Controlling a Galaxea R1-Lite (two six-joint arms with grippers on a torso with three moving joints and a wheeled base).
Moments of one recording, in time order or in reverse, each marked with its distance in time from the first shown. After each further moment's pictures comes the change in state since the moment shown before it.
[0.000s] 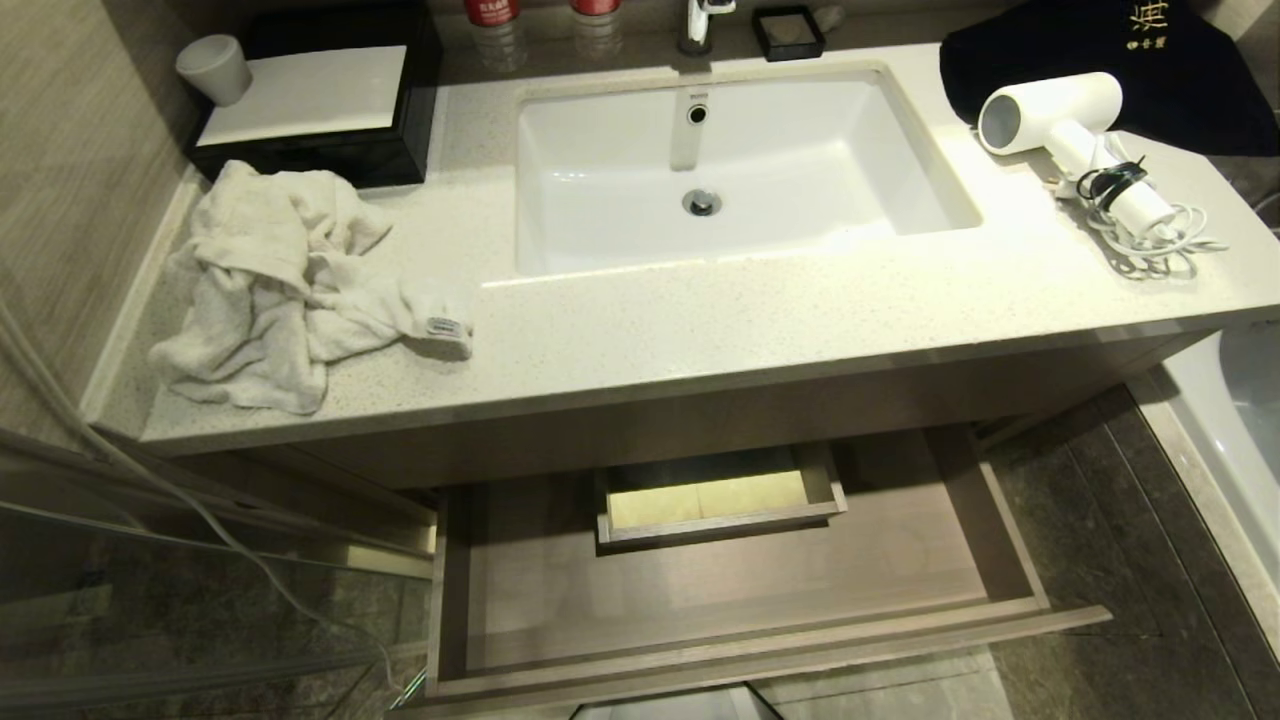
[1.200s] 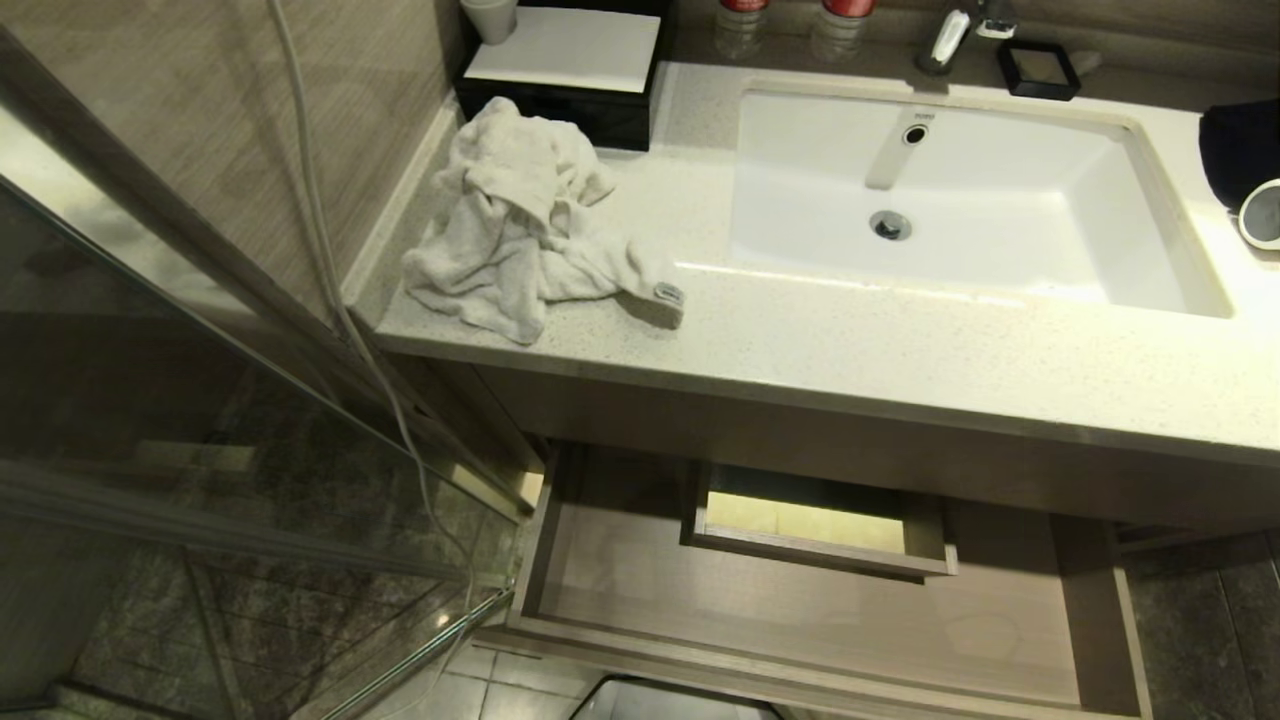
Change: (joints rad) left arm 0.000 0.000 0.000 0.000 0.000 0.000; right arm 0.000 0.000 0.000 0.000 0.000 0.001
